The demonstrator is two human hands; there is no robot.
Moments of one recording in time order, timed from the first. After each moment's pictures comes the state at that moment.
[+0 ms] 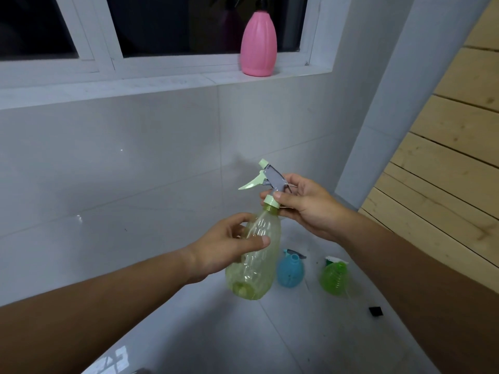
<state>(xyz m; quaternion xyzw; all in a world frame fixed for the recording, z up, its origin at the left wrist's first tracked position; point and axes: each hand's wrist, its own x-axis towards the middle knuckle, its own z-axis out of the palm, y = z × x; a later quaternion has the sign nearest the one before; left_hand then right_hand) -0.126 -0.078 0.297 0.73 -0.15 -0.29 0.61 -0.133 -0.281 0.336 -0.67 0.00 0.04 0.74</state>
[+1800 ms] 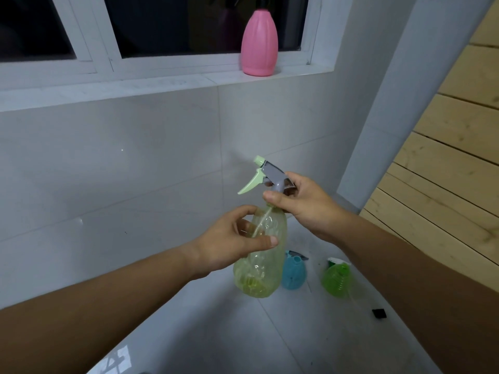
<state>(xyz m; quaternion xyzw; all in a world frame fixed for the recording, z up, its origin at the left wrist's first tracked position) -0.117 -0.083 0.307 0.75 -0.17 -0.26 0.59 -0.126 -0.276 0.338 -0.75 -0.03 -0.02 0.66</state>
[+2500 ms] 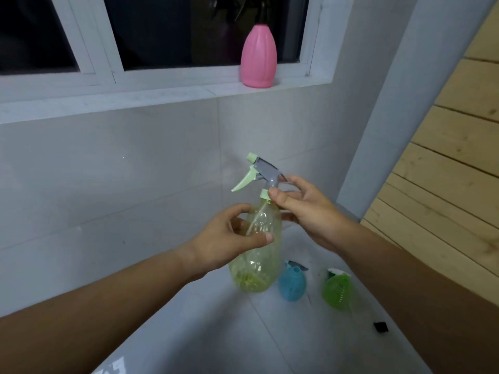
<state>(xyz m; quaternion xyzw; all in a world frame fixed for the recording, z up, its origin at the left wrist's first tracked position) -0.106 -0.086 0.314 0.76 -0.16 -0.21 0.60 -0.123 -0.281 0.341 -0.72 0.03 -0.03 0.69</state>
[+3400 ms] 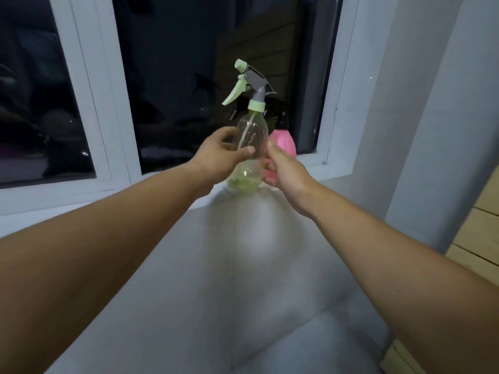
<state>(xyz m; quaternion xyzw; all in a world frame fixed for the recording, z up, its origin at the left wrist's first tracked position) 0.113 -0.102 0.535 0.78 -0.19 0.07 0.59 0.089 -0.254 0.510 -0.77 -0.06 -0.12 0.62</state>
